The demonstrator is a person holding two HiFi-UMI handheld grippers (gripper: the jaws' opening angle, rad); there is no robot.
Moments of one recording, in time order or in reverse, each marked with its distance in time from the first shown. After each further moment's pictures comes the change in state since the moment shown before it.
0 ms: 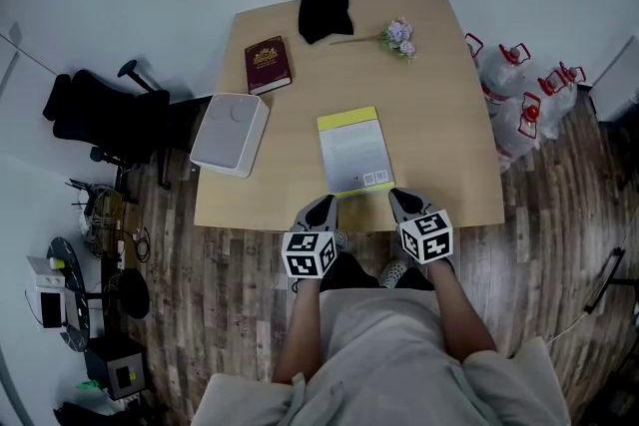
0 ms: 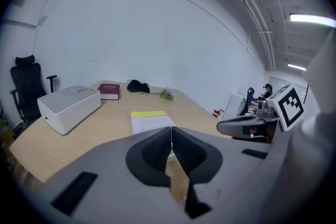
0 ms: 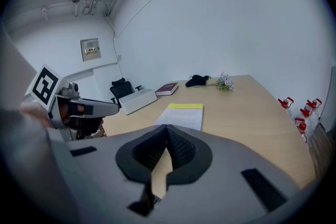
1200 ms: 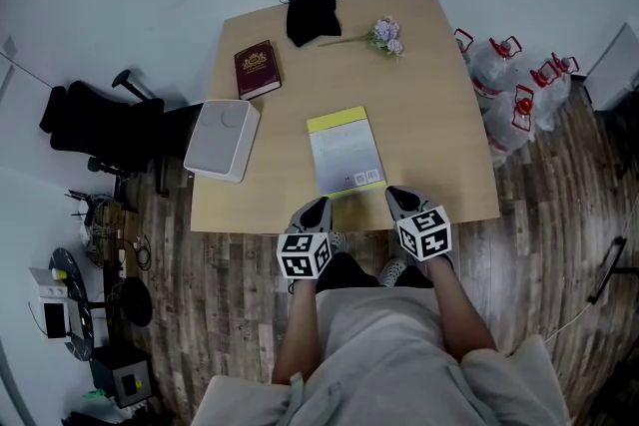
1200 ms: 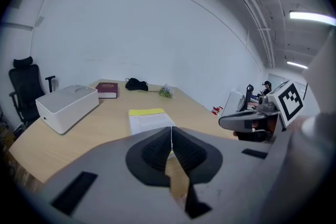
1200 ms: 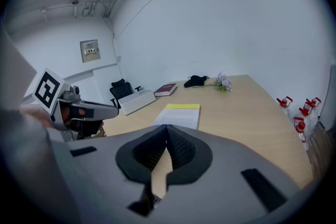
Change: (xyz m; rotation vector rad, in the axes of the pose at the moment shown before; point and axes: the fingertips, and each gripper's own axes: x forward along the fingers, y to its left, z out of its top) left arm 0.005 -0.008 -0.007 0.019 0.025 -0.001; right arm -0.011 -0.012 -0.001 0.008 -0.007 0.001
